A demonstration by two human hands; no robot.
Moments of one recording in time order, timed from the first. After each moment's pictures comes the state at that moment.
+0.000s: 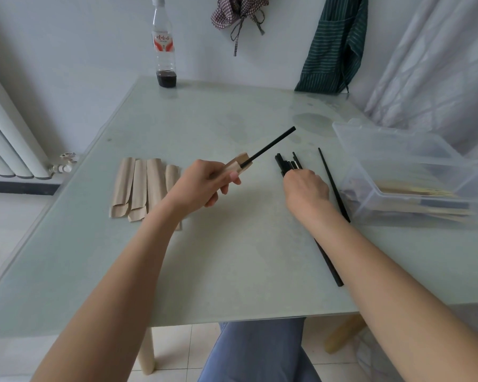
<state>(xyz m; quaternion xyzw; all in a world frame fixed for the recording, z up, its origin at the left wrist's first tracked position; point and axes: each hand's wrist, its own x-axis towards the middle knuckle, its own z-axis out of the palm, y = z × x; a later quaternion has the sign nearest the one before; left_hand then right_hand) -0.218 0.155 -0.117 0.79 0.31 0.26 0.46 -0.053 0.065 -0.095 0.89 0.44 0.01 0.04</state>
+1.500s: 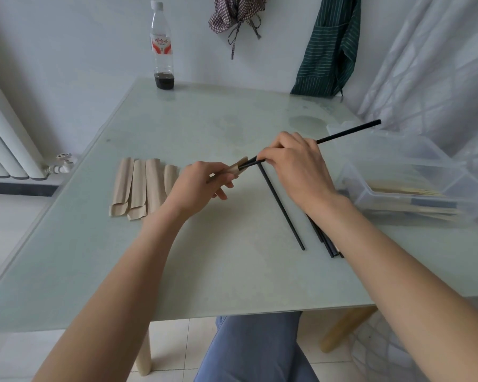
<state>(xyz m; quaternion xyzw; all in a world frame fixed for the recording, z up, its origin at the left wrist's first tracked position) -0.216 0.150 -0.122 0.81 0.33 0.28 0.39 -0.058 0.055 -0.068 0.72 0.65 0.18 -0.15</state>
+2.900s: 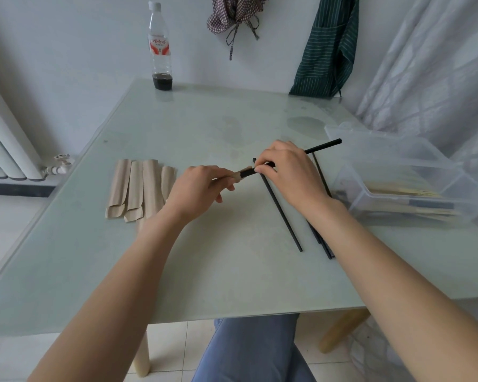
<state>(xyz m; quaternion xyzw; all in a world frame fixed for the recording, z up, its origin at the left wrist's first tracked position) -0.216 0.141 -0.118 0.86 0.32 0.27 0.30 -0.055 0.060 -0.072 0.72 0.65 0.09 -0.22</state>
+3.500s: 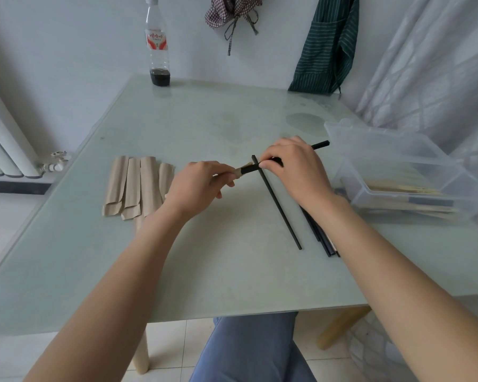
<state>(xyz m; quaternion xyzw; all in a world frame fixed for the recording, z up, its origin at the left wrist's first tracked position) -0.211 0.141 -0.116 0.86 0.34 0.26 0.27 -0.045 0.060 -0.071 0.73 0.64 0.10 -0.23</state>
